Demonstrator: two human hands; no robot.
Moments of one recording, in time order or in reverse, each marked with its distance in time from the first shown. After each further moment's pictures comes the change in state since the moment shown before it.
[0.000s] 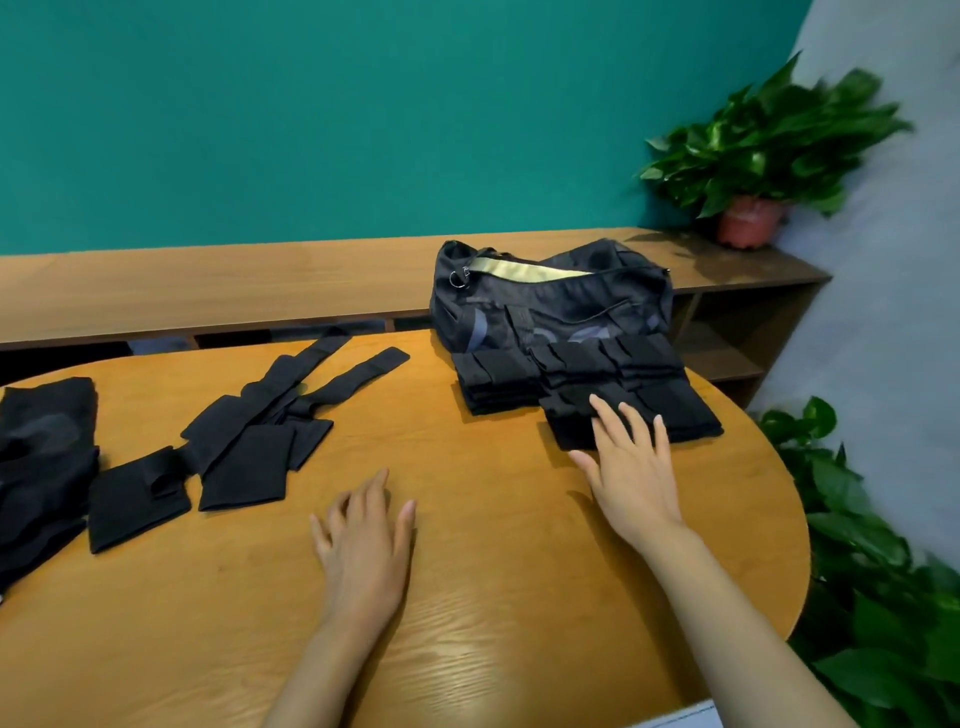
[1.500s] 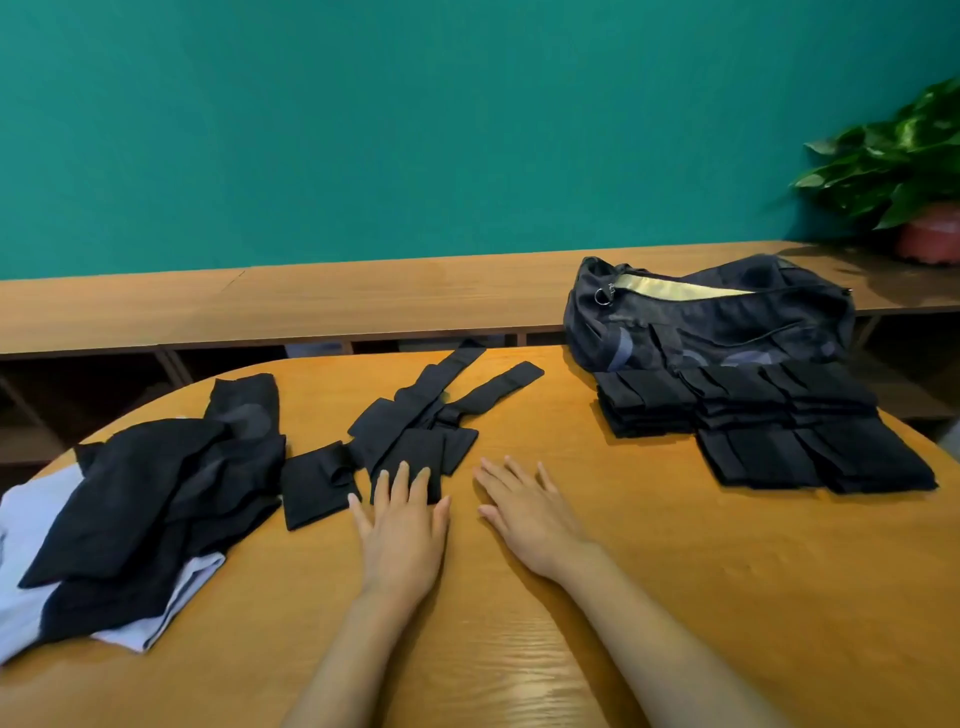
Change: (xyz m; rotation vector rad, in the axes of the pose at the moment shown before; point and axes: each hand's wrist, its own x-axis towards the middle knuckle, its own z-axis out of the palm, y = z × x) left_hand 0.040 -0.092 -0.068 0.224 0.007 -0.110; right_hand 0.018 -0.241 0.019 0.309 -0.340 -0.529
